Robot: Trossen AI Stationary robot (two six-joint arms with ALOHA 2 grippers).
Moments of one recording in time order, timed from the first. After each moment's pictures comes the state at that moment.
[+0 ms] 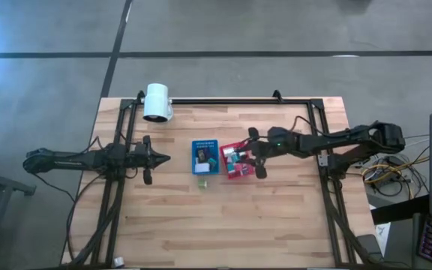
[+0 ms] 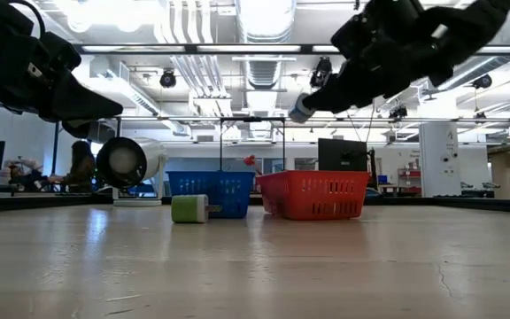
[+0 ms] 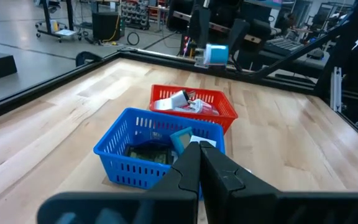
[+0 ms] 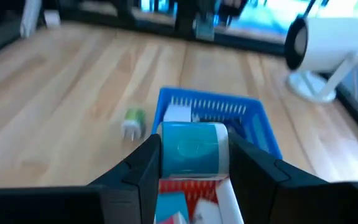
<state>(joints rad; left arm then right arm) 0.01 0.20 0.01 0.03 -0.13 -0.16 -0.15 1.36 0.59 0.38 -0.21 -0.19</state>
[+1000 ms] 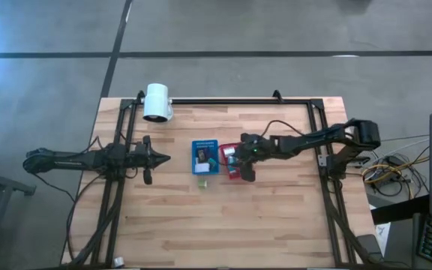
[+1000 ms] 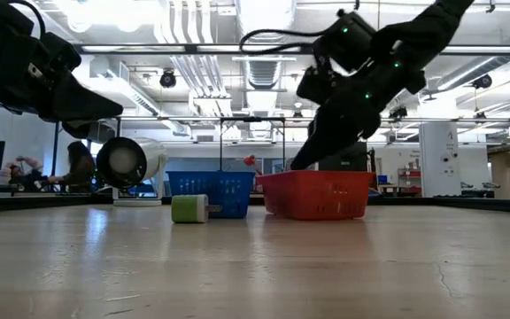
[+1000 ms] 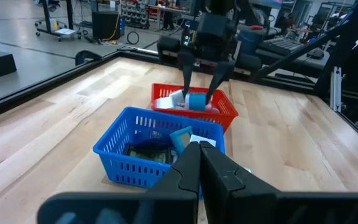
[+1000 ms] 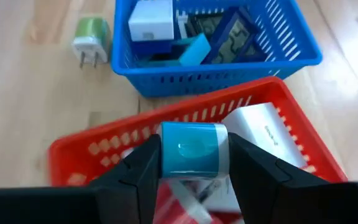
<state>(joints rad) 0.01 0.21 0.01 0.03 -0.13 -0.16 -0.11 1.62 0.78 0.10 -0.05 -0.04</state>
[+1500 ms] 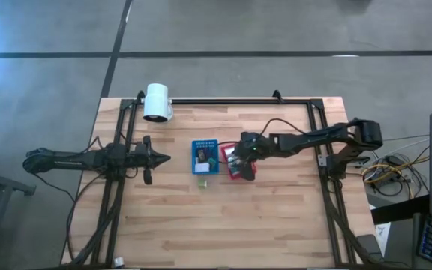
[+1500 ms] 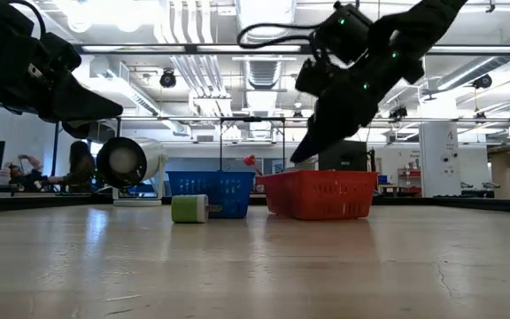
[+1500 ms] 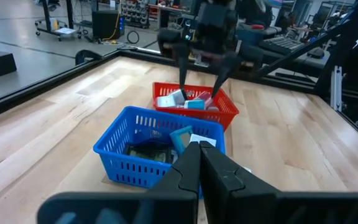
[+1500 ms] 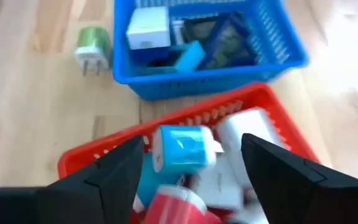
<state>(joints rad) 0.01 0.21 0.01 0.03 -0.13 -0.16 -0.12 1.60 0.83 0.01 -0.05 -0.02</state>
